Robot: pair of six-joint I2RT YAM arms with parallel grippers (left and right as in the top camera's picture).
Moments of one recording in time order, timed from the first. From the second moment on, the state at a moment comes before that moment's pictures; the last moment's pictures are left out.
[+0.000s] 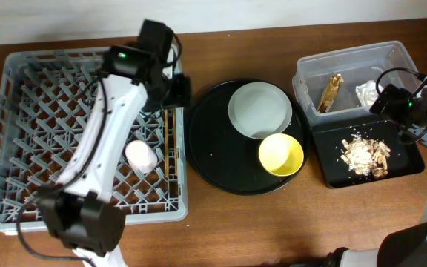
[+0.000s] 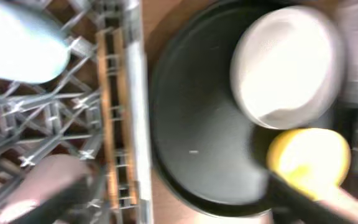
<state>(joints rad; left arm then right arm) -0.33 1.92 2.00 -1.29 0.13 -0.35 -0.44 1.55 1.52 -1.14 -0.01 0.27</state>
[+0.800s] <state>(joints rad) -0.98 1.89 1.57 -0.50 0.06 -0.29 -0.44 1.55 1.52 -1.14 -0.01 0.27</state>
